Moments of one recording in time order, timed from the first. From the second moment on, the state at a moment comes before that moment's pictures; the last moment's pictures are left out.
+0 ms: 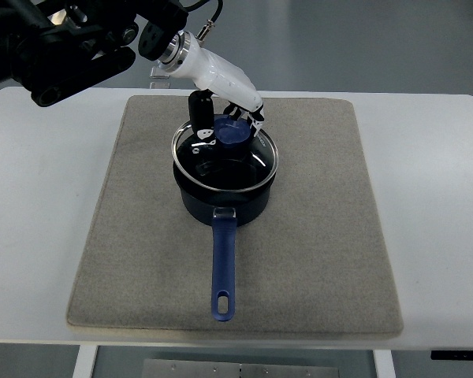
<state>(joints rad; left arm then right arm) -1.62 0.33 0.02 -0.90 1.66 -0.53 -0.61 0.05 0.00 -0.05 0.20 0.08 -0.02 0.04</state>
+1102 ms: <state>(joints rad) -1.60 0.52 -0.03 -0.68 1.54 -0.54 -0.61 0.05 0.00 -0.05 0.20 0.08 -0.02 0.04</state>
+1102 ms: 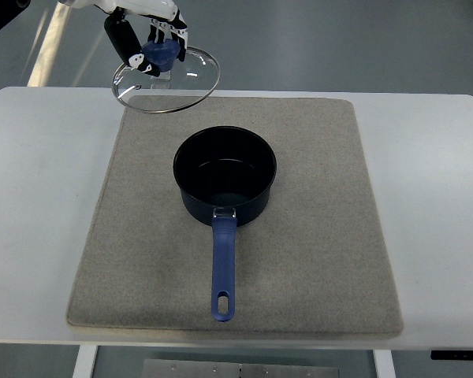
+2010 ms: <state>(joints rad) -1.44 0.61 0.05 -0.72 1.55 -0.50 -0.61 0.05 0.00 -0.05 0.20 0.08 -0.02 0.04</state>
